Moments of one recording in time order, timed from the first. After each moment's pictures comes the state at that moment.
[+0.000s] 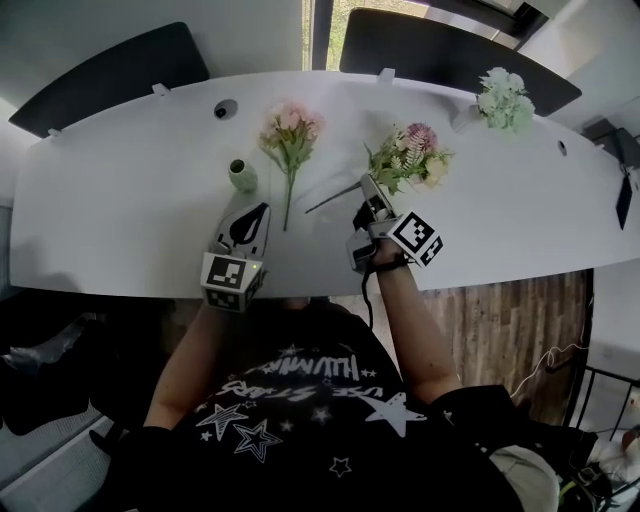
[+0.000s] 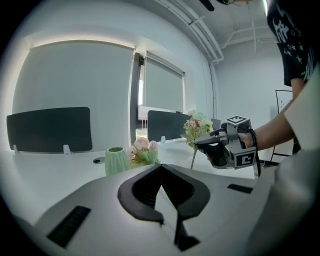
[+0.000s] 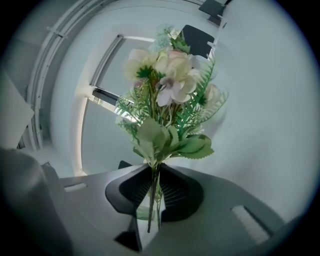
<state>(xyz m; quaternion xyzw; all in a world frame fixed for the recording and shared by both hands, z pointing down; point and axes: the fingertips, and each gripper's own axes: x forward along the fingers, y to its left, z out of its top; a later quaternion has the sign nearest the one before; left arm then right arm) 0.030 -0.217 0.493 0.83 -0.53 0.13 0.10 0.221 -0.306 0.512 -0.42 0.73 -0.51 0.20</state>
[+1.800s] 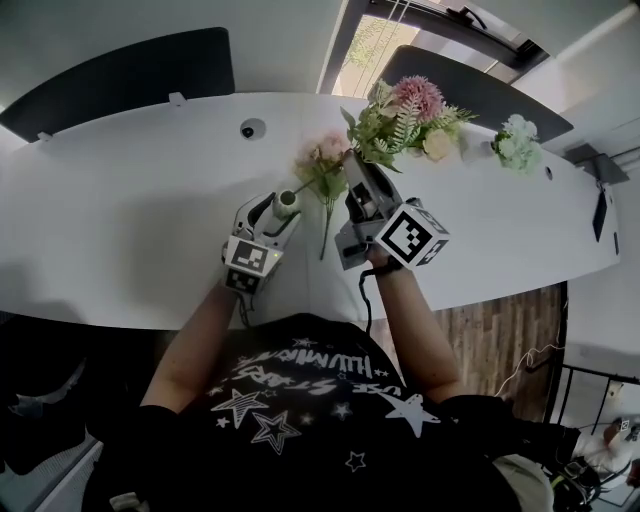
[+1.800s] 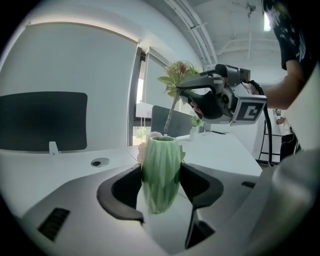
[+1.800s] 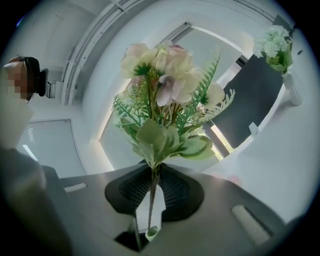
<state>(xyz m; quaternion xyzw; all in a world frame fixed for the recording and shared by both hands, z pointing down) -0.033 -0.289 0.533 0.87 -0.47 0.13 0.10 0.051 -0.342 0.367 -0.37 0.86 -0.30 0.15</state>
